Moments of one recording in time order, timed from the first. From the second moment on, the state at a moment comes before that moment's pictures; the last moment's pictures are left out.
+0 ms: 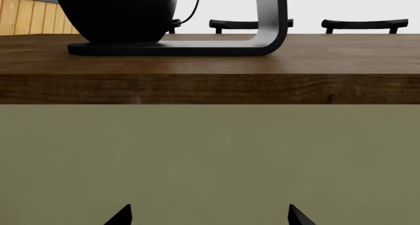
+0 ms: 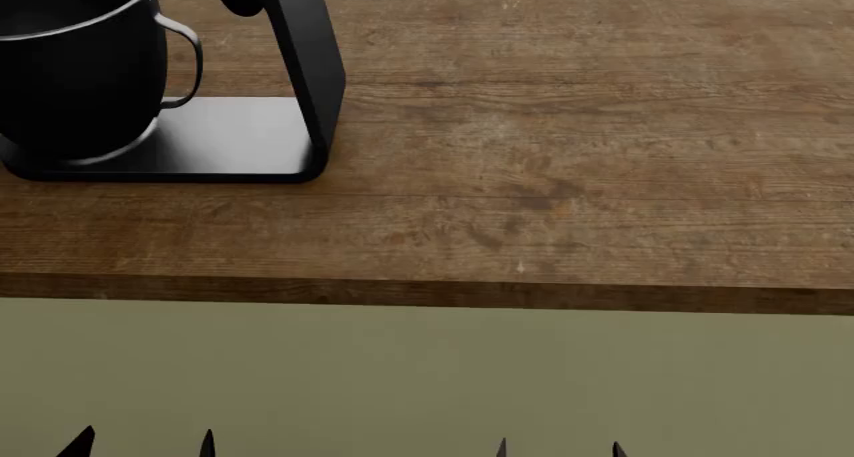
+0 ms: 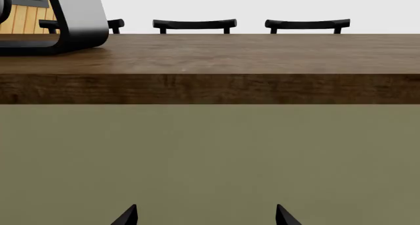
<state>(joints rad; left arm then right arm) 0.00 0.00 0.00 0.00 0.00 0.00 0.00 0.00 0.00 0.00 0.00 0.00 0.00 0.00</state>
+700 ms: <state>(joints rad) -0.01 -0.06 0.07 0.01 -0.07 0.00 -0.09 0.00 0.08 -0.10 0.00 0.05 -0.02 0.08</state>
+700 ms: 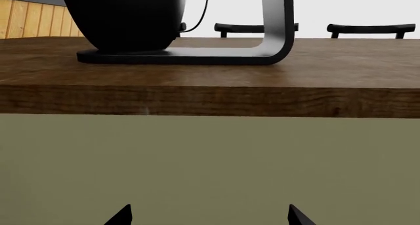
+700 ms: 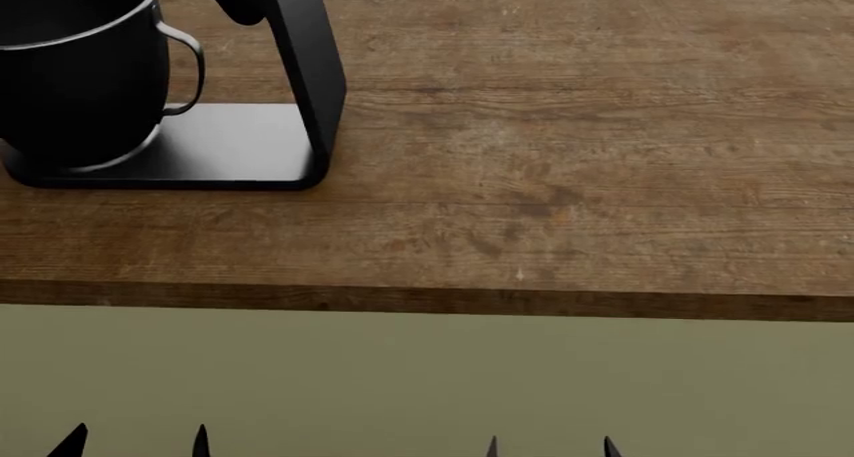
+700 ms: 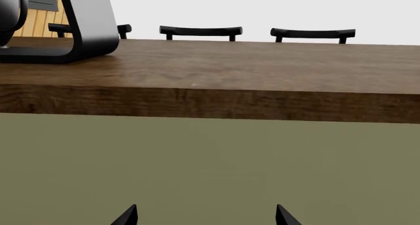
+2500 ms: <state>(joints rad) -0.47 -0.66 0.02 1.03 -1.12 -0.91 -0.90 0.58 0.78 -0.34 -1.01 1.04 0.73 1.03</state>
